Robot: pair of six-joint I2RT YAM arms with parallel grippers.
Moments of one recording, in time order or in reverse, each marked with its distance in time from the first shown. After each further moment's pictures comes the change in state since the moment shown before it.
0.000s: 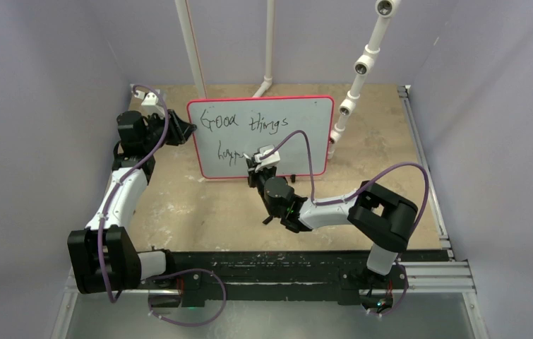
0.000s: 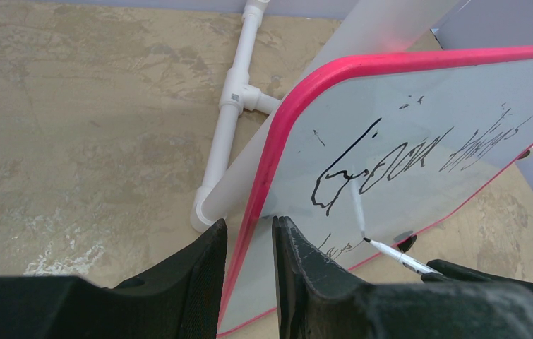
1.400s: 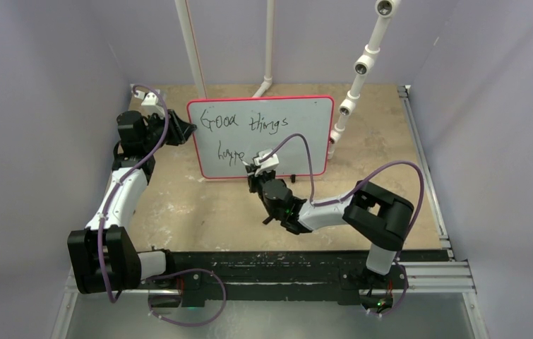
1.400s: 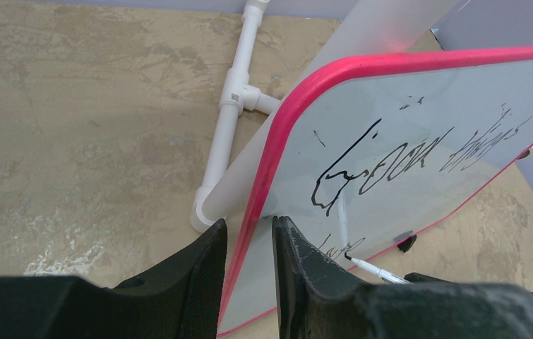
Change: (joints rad) left arm 0.000 0.000 0.000 0.000 0.000 0.000; right arm 0.000 0.031 -0.013 -0.026 -0.045 0.062
